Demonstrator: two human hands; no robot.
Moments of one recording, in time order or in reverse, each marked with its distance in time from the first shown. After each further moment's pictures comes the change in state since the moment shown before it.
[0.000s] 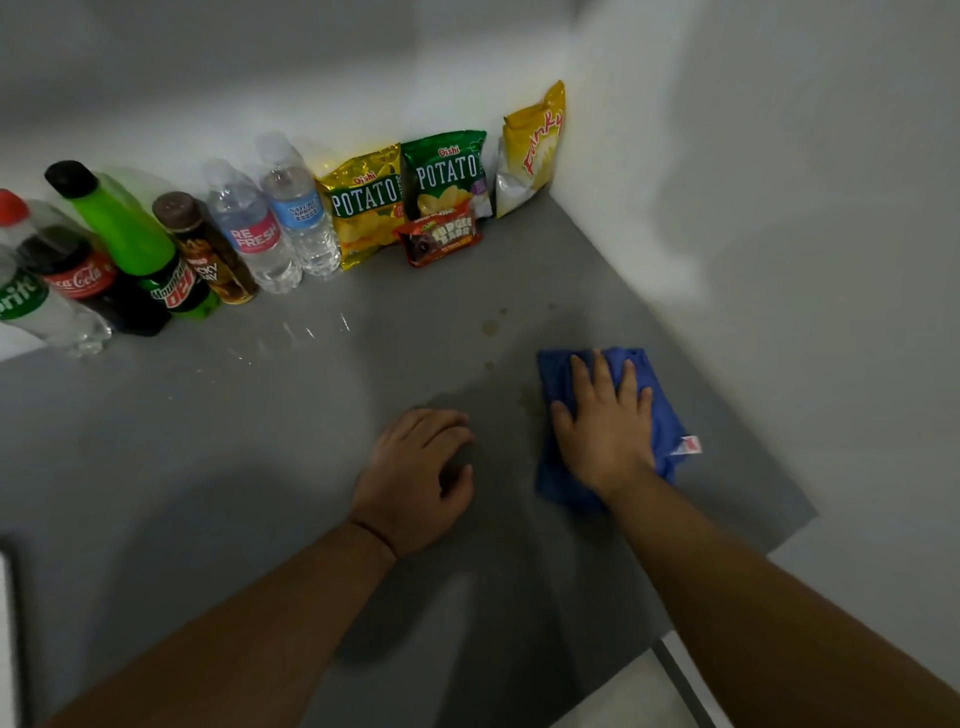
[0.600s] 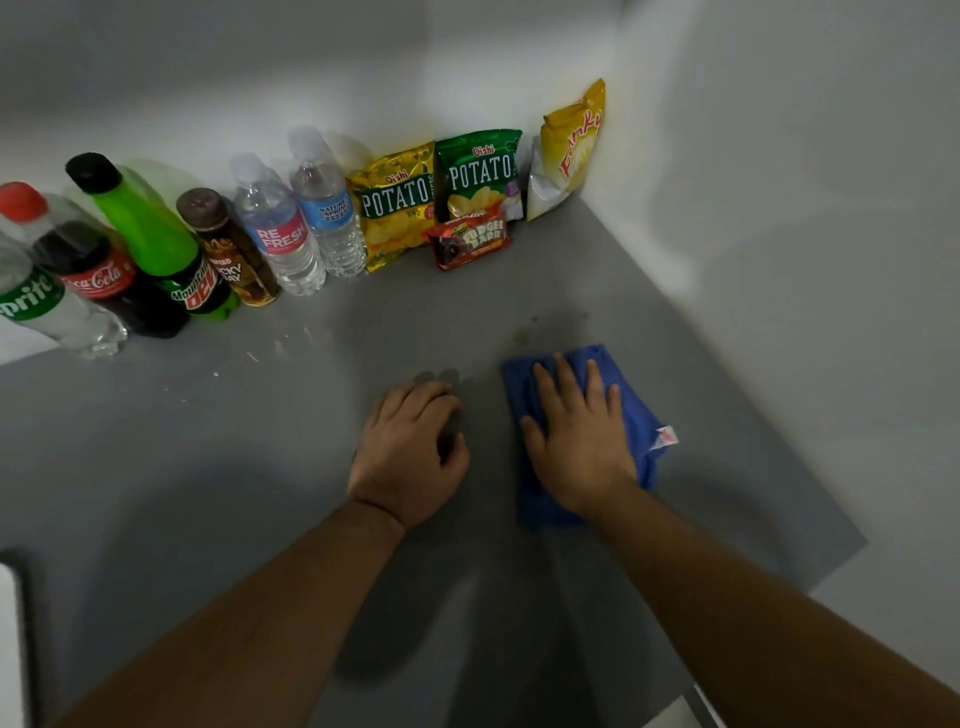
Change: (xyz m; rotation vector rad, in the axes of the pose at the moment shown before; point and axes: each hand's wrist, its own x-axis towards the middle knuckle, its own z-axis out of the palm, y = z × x) left_hand 0.023 -0.042 -0.011 0.084 0.052 -0.188; right_hand 0.003 -0.060 0.009 -0.010 -0.016 -0.187
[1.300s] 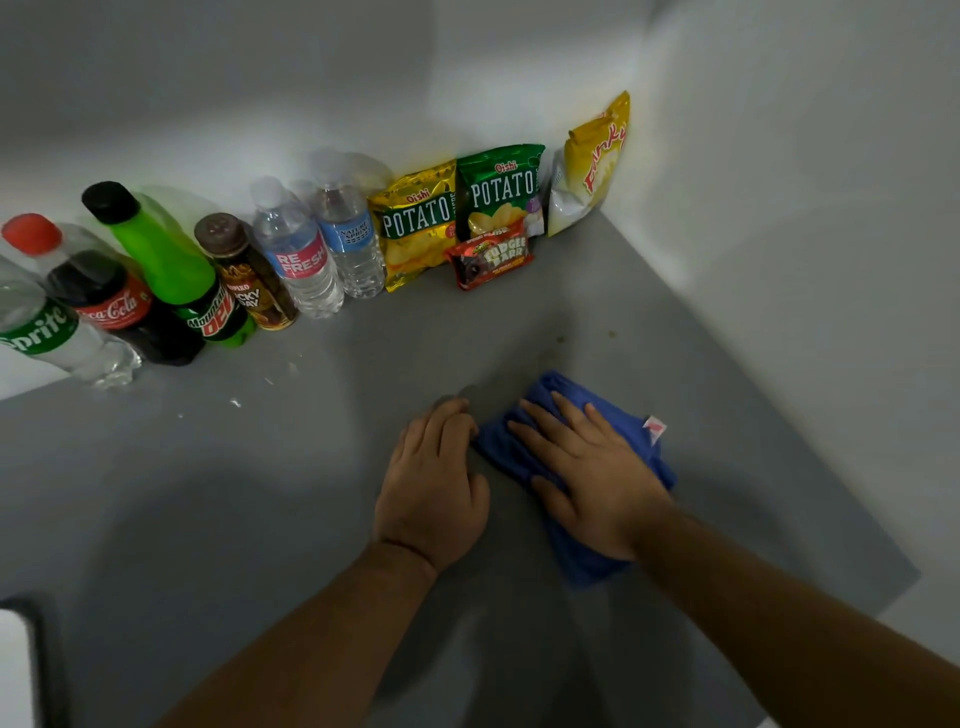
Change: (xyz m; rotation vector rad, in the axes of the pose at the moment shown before) left_hand 0.001 0.007 -0.009 -0.070 -0.054 -0.069; right_hand 0.003 0.005 0.000 -0.034 -0.089 -0.458
